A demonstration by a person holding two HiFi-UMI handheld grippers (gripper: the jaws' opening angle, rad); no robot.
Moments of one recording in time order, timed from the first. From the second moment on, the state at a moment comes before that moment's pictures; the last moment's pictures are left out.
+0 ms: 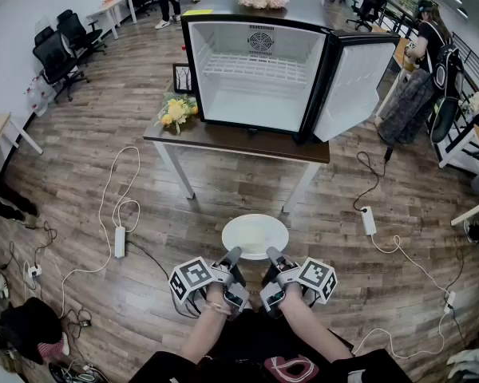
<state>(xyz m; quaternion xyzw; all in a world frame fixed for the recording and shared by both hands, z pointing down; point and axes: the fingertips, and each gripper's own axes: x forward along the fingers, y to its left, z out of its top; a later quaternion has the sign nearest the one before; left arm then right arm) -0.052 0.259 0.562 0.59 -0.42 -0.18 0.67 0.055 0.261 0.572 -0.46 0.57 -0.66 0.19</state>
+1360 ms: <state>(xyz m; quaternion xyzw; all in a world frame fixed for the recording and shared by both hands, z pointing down) -0.037 0.229 0.567 0.58 -0.44 -0.20 0.65 0.068 0.218 0.579 -0.43 0.60 -0.65 0.18</state>
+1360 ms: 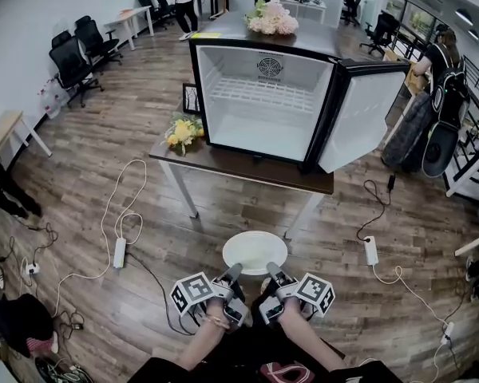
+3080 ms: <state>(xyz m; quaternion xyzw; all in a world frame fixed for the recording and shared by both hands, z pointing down) 0.038 0.054 0.572 0.55 -0.47 -0.24 0.64 0.141 0.031 0.580 -0.40 0.63 -0.65 0.13</state>
